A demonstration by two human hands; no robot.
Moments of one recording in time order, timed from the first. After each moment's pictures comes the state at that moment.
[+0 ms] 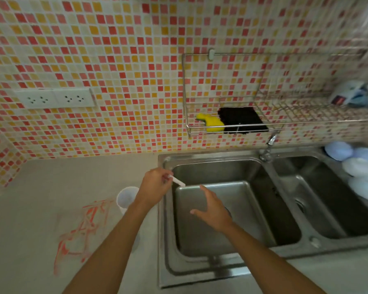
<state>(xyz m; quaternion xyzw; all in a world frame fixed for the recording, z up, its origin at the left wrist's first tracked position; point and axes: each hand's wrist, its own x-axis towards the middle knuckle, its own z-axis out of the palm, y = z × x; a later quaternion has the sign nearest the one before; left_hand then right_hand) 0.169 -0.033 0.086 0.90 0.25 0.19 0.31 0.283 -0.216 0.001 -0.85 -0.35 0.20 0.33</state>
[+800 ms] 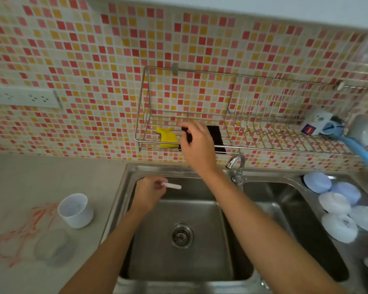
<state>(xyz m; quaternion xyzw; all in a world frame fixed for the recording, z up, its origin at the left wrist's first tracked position) 0.292 -0.142 0.092 0.84 0.34 0.24 0.36 0.429 -0.215 0.202 -0.73 -0.49 -0.16 0.45</state>
